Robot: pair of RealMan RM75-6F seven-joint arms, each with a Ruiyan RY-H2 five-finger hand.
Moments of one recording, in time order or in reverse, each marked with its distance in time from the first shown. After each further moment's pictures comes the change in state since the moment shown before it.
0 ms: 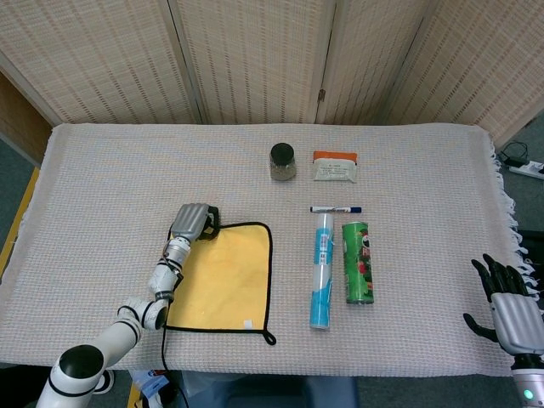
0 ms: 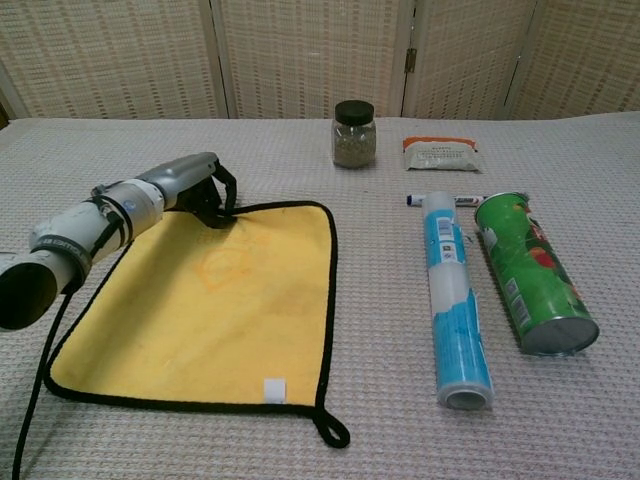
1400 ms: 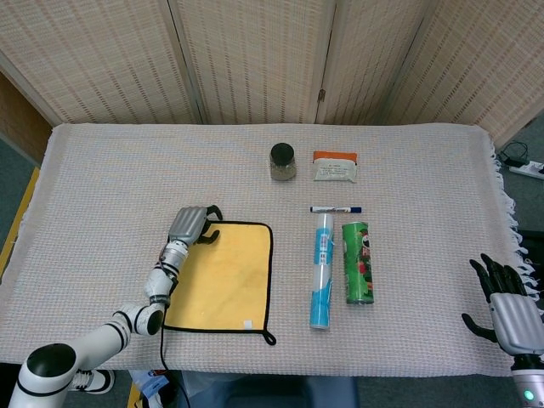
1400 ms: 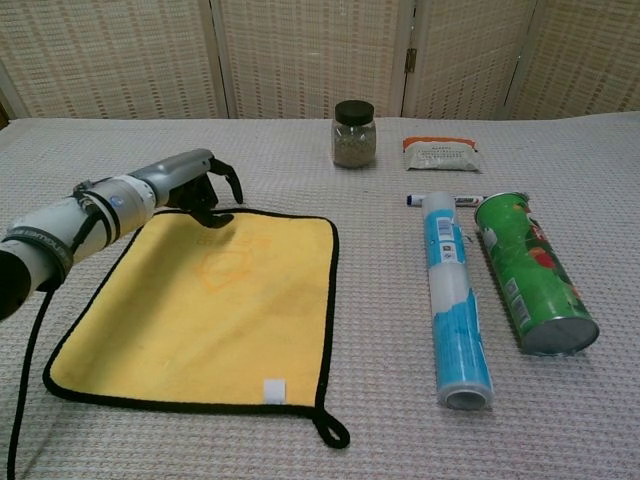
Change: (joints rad) left arm 0.056 0.126 -0.029 -0.286 -0.097 0.016 0.183; right arm -0.001 0.005 -0.004 0.003 -0.022 0.006 0.023
